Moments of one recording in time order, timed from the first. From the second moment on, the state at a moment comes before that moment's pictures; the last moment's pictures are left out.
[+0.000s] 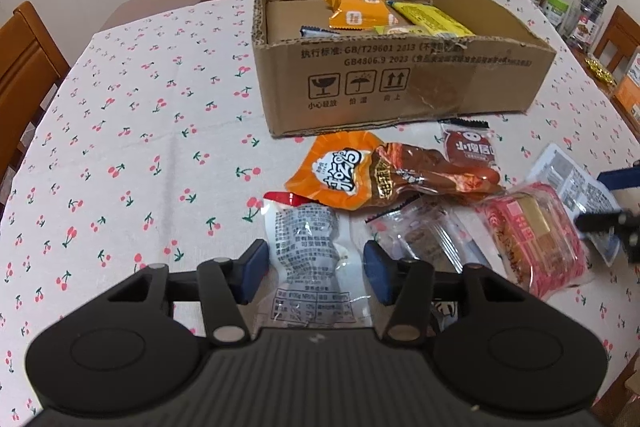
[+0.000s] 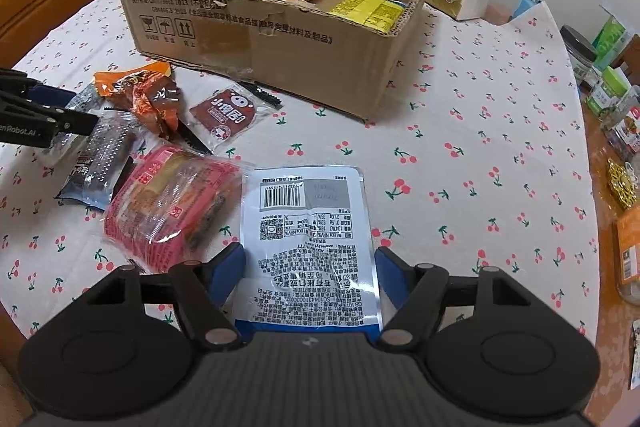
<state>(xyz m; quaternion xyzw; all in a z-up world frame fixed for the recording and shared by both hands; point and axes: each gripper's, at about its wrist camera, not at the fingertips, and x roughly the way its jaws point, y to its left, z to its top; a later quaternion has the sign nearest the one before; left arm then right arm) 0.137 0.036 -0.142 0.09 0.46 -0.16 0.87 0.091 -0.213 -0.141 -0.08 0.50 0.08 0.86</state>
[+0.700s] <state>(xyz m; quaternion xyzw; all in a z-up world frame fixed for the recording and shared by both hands) 0.130 0.039 -0.135 0.09 0.48 -0.16 0.86 0.094 -0.214 -0.148 -0.09 0.51 0.11 0.85</state>
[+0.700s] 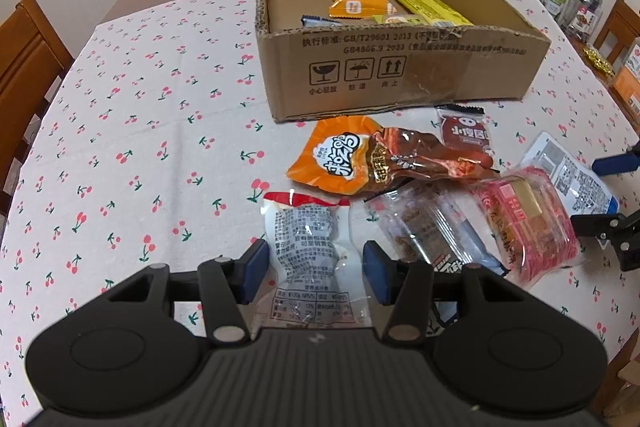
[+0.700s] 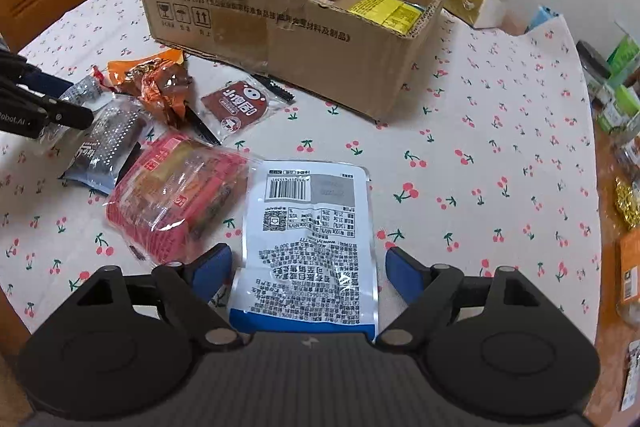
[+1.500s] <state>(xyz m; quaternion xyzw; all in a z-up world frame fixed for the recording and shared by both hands) 0.119 0.038 -0.098 0.09 0.49 -0.18 0.85 0.086 -0.223 -0.098 -0.10 0.49 0.10 0.86</state>
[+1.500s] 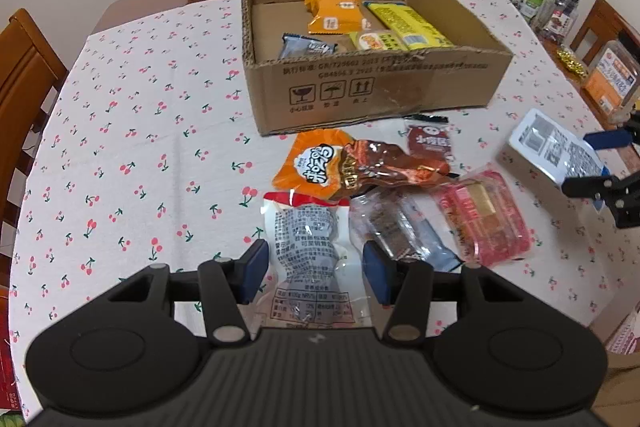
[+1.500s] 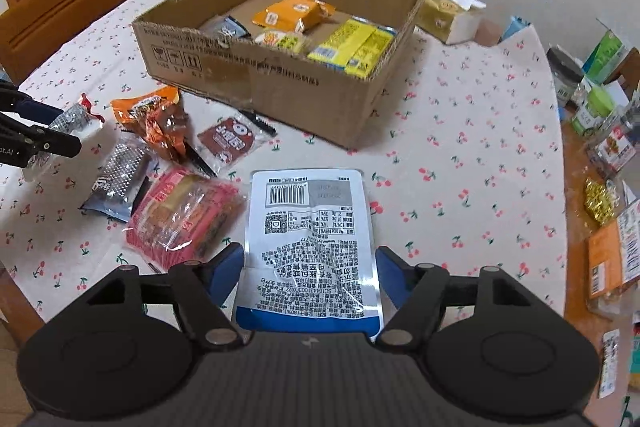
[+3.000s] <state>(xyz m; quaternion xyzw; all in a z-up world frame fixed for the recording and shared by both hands) 0.233 -0.001 -0.017 0.11 0.41 -0.22 0.88 0.239 -0.193 -0.059 -0.05 0.41 0.06 0.91</state>
